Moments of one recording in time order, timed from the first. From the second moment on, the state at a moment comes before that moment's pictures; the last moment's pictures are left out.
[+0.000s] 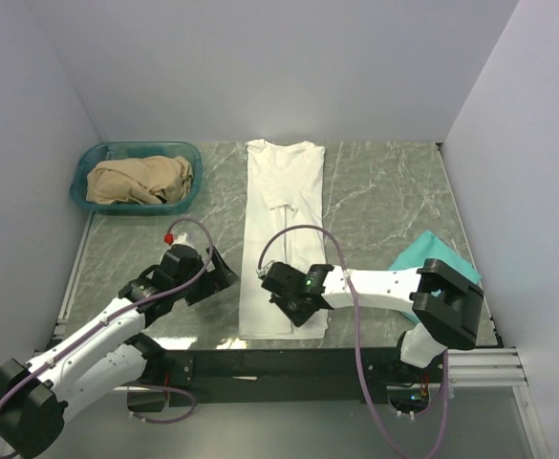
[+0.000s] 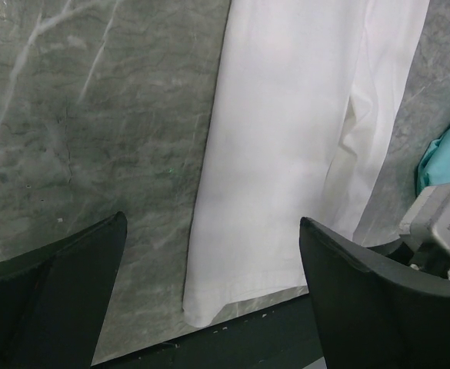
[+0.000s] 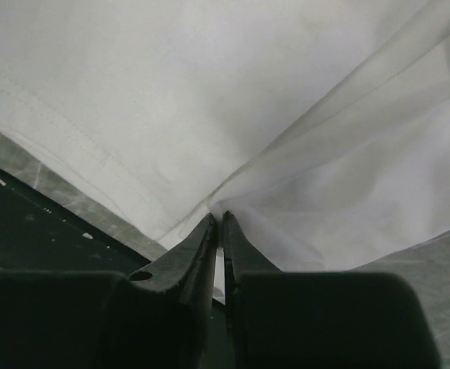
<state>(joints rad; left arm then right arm) -0.57 0.83 0.46 -0.39 0.00 -0.96 1.14 1.57 0.91 -0.61 0.10 0.35</state>
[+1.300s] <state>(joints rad) -0.70 0.82 0.39 -0.45 0.15 -1.05 1.01 1.13 0.75 -0.64 0.02 0.68</state>
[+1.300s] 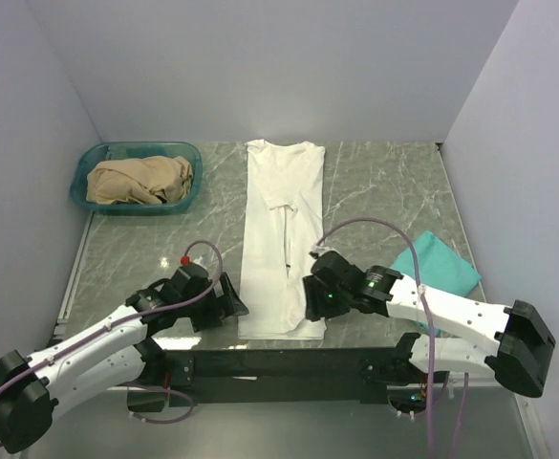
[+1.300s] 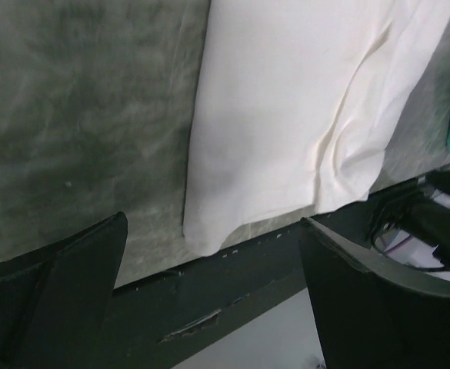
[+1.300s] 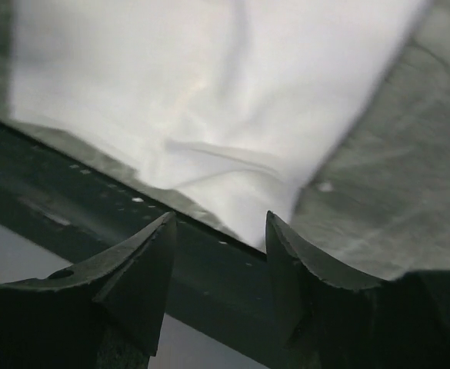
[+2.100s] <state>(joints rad) -0.93 0.95 0.31 -0.33 0.16 -1.24 0.86 1.17 0.51 -0.50 -0.14 0.69</state>
